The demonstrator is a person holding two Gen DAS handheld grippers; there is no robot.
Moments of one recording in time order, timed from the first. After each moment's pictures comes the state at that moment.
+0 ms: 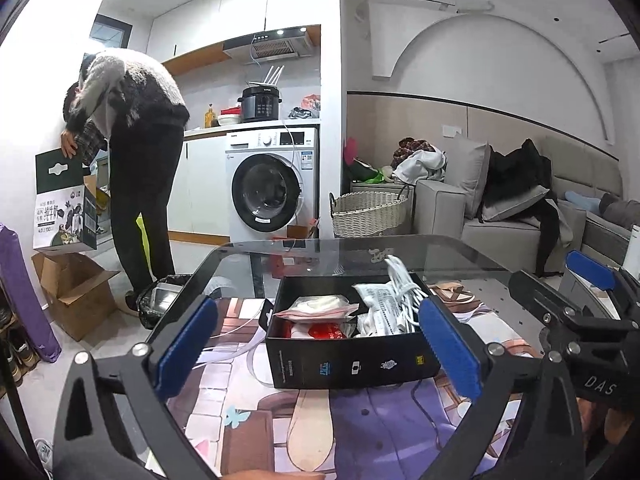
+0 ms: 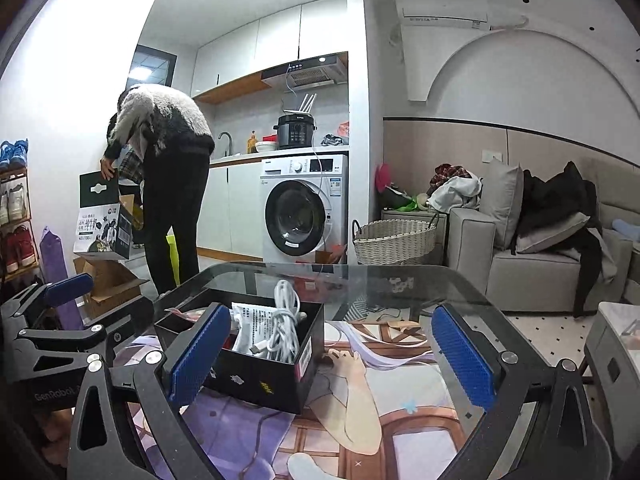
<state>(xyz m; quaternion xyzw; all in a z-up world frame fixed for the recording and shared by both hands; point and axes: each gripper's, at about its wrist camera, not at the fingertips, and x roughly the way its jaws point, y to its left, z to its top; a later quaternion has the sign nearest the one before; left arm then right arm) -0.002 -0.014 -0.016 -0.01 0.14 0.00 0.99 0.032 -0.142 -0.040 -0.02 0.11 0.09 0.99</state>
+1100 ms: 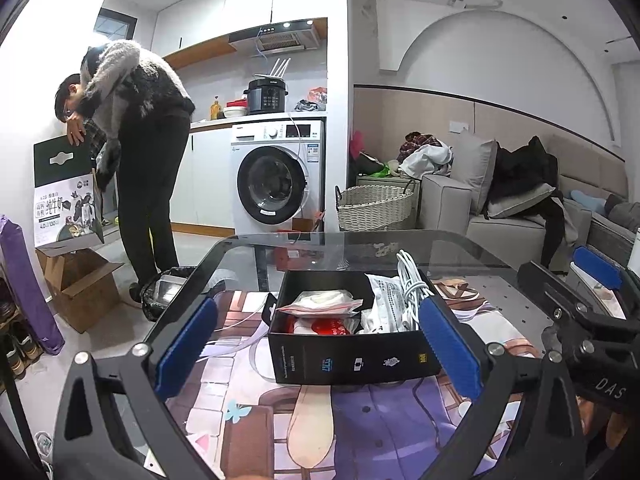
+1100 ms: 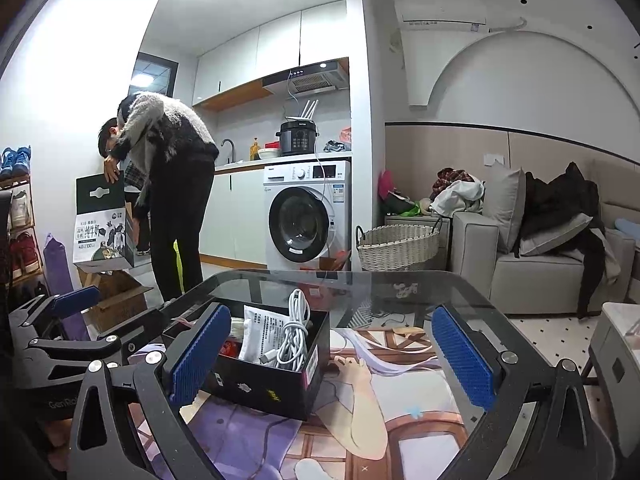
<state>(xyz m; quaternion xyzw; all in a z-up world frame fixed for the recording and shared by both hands) -0.002 -0.018 -0.013 -0.02 0.15 0.01 0.99 0.021 -0.135 -0.039 -0.01 0.10 0.09 0.99</state>
